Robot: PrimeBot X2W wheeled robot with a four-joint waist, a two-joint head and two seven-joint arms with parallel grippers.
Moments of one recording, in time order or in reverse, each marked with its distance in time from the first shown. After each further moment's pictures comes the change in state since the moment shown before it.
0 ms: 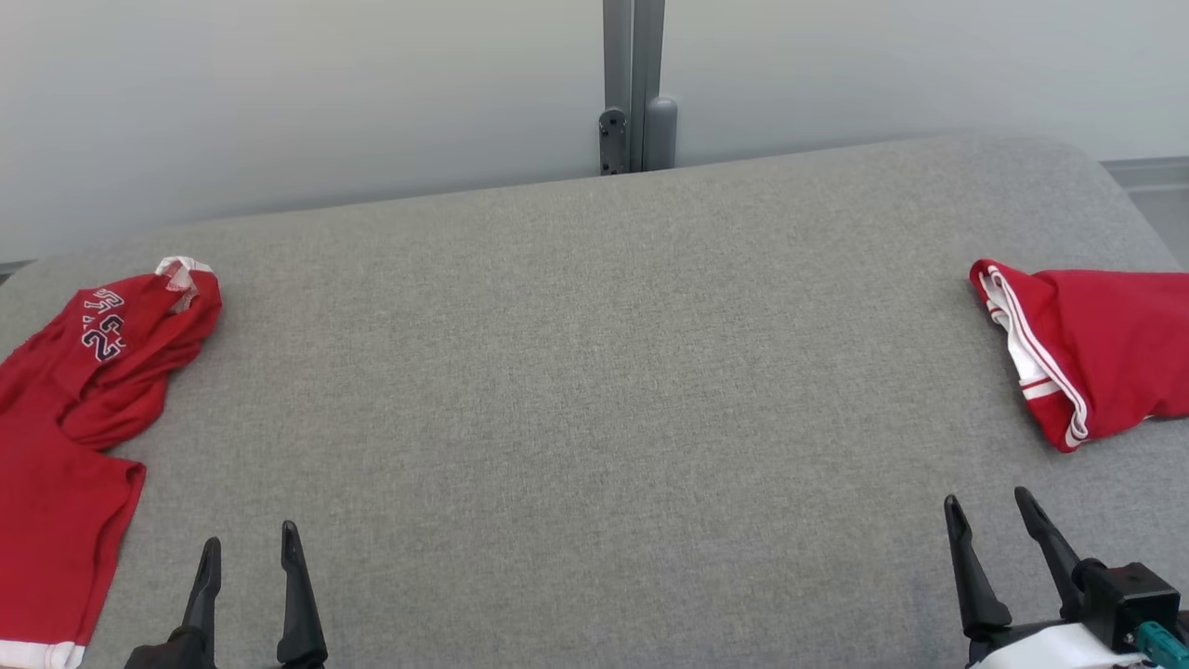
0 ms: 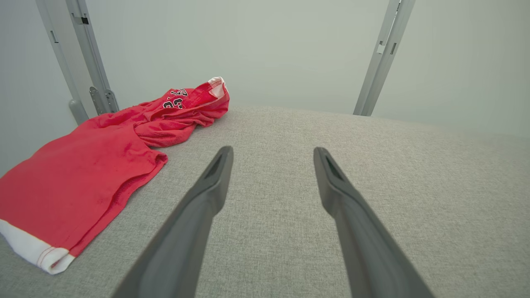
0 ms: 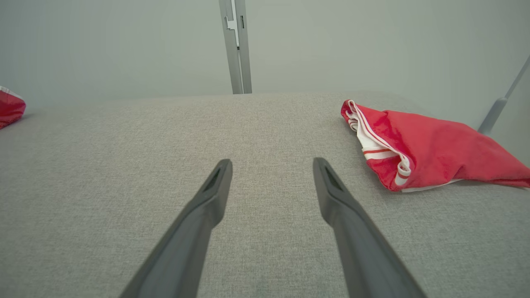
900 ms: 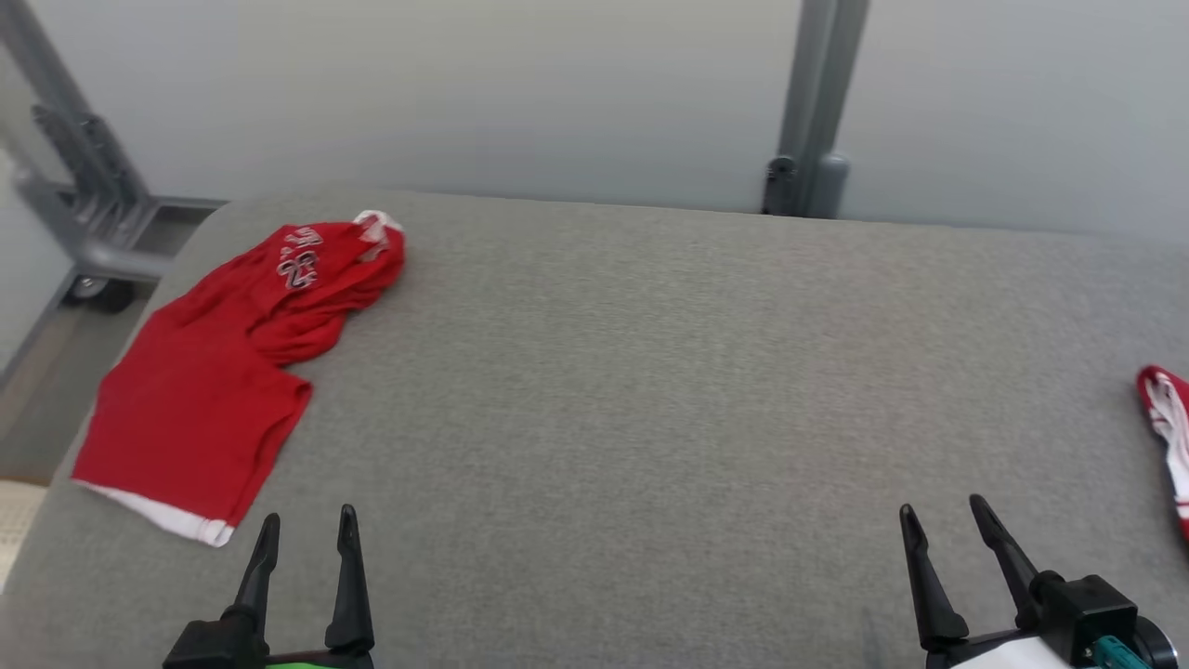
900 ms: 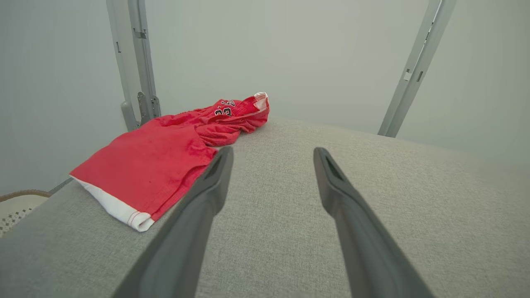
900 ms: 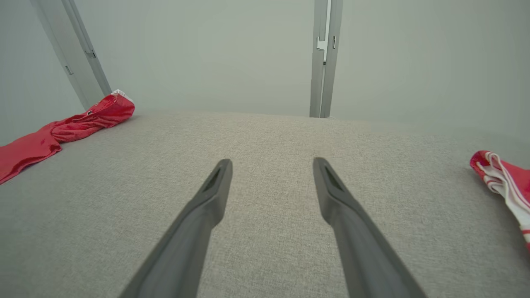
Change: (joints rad) left arm -0.027 0.000 -0.077 0.014 0.007 -0.029 0.000; right arm 0.031 0.058 0.047 -0.046 -0.022 0.000 0.000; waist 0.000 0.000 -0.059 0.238
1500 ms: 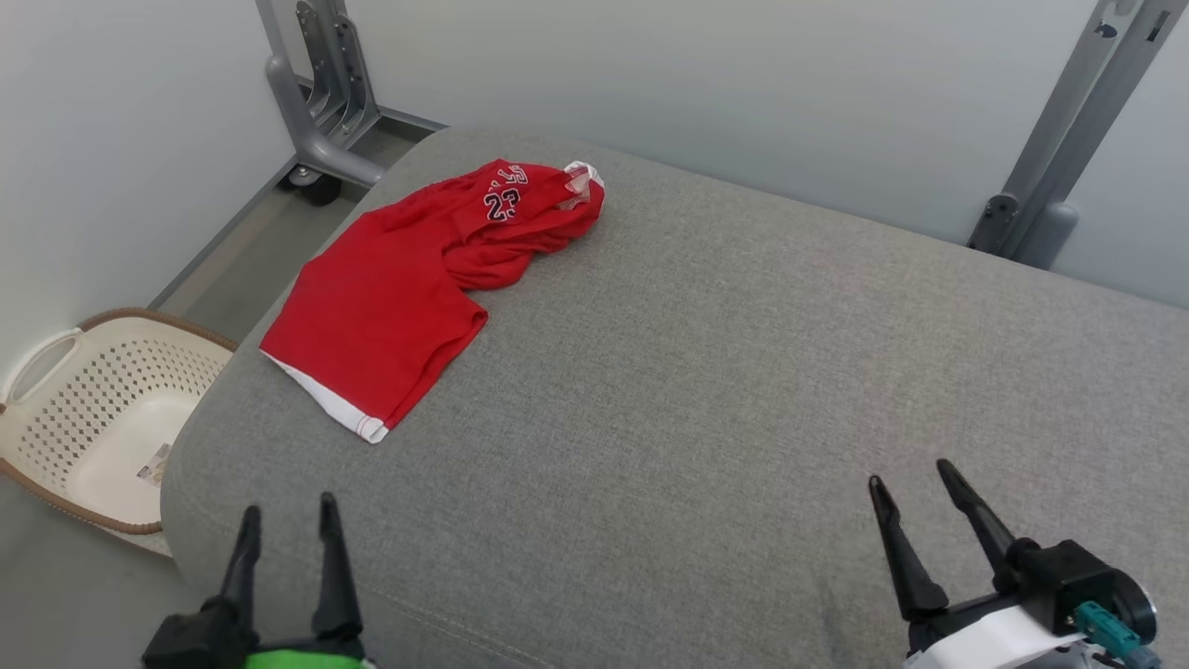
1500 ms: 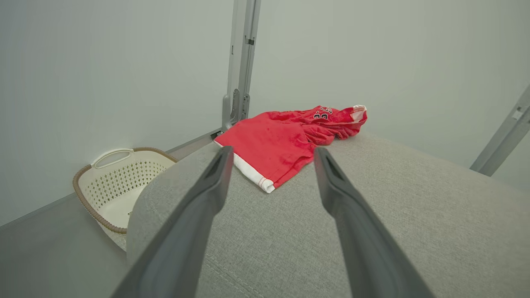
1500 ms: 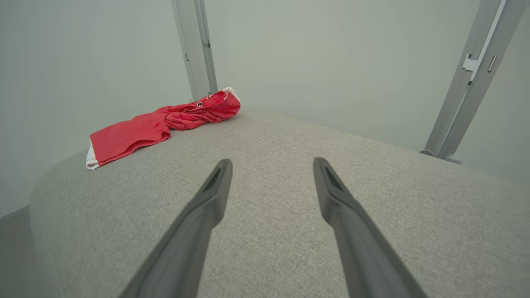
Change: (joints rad) left arm 0.014 0.002 0.021 -0.040 -0.043 0.015 0.000; right arm -0.072 -0.046 0.094 0.009 0.025 0.000 0.000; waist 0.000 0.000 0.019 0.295
